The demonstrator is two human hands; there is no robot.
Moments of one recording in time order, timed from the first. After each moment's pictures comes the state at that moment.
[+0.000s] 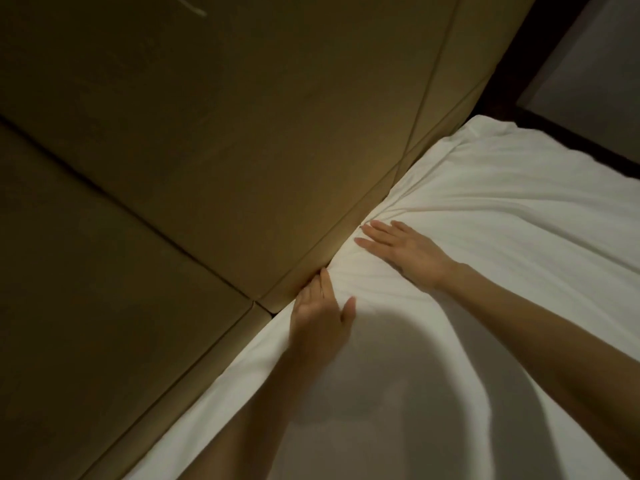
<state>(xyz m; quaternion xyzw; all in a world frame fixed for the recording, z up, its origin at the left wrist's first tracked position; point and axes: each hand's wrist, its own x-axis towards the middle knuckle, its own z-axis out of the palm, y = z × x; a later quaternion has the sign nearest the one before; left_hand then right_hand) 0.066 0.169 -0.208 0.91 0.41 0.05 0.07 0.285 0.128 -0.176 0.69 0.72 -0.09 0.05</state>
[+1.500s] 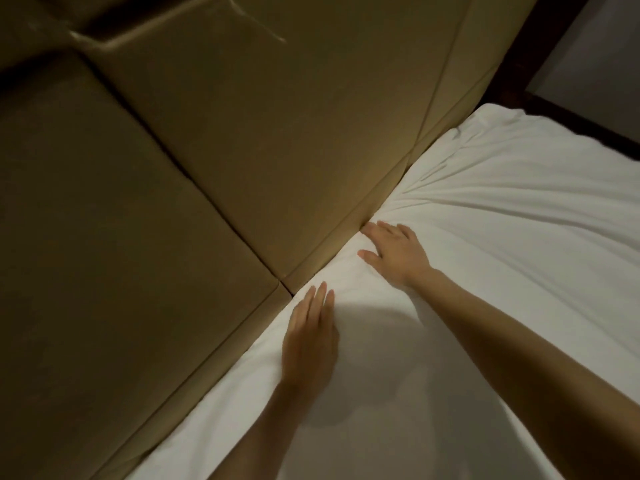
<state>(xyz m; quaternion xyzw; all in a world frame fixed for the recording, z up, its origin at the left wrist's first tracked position) -0.014 0.148 -0.215 0.93 0.34 0.13 0.10 0.218 0.140 -0.184 0.84 0.52 -0.16 -0.07</state>
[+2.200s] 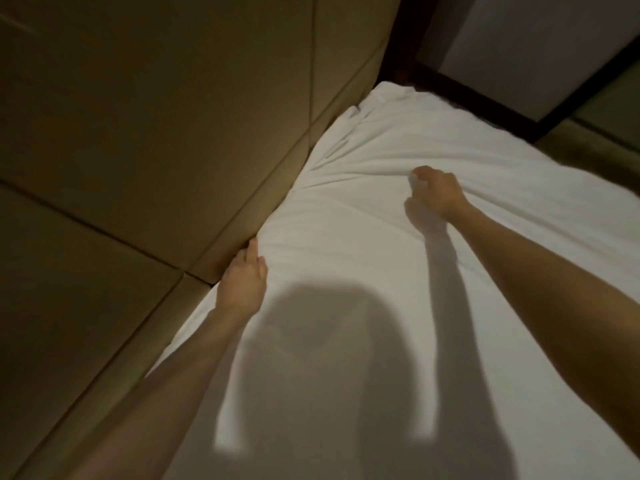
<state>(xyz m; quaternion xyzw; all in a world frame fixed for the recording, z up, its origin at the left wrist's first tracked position) 0.056 0.183 -0.193 0.88 0.41 -0.04 0.23 0.369 0.015 -0.108 0.94 0.28 -0.18 -0.12</state>
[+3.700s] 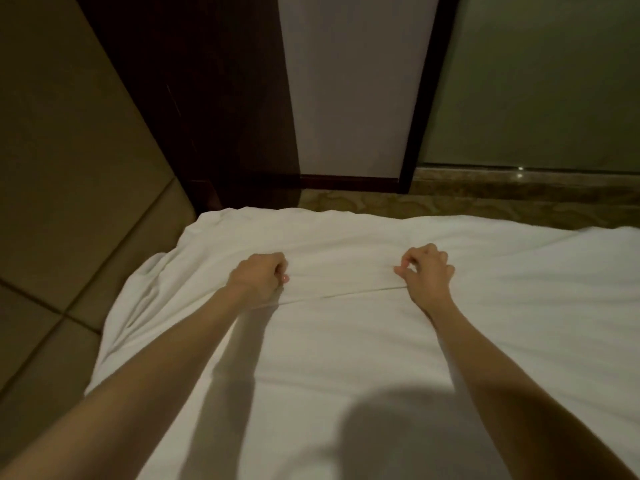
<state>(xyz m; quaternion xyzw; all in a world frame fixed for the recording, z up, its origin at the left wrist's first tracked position) 0.439 0.088 -0.154 0.98 0.10 -0.08 0.17 0.510 -0.195 -0.198 0.95 0.02 0.04 -0.32</state>
